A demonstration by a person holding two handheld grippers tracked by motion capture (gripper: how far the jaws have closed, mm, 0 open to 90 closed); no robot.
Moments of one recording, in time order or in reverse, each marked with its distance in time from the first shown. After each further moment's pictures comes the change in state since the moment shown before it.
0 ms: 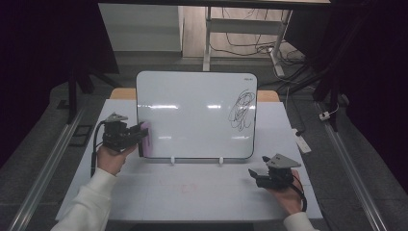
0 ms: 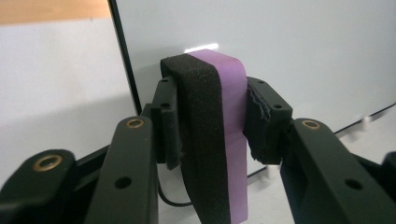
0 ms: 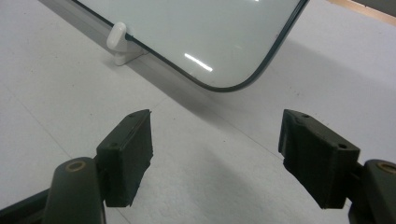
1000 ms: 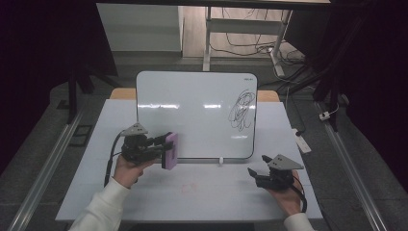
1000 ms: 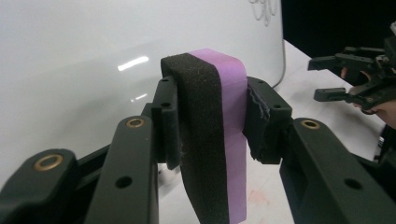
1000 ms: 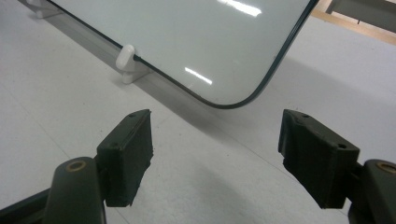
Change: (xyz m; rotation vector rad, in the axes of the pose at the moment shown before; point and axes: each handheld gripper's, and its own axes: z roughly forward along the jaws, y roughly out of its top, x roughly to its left) left arm -0.056 -0.014 0.010 -0.031 -0.308 0.138; right arm 0.004 0.002 -0.006 -0.068 0.000 0.017
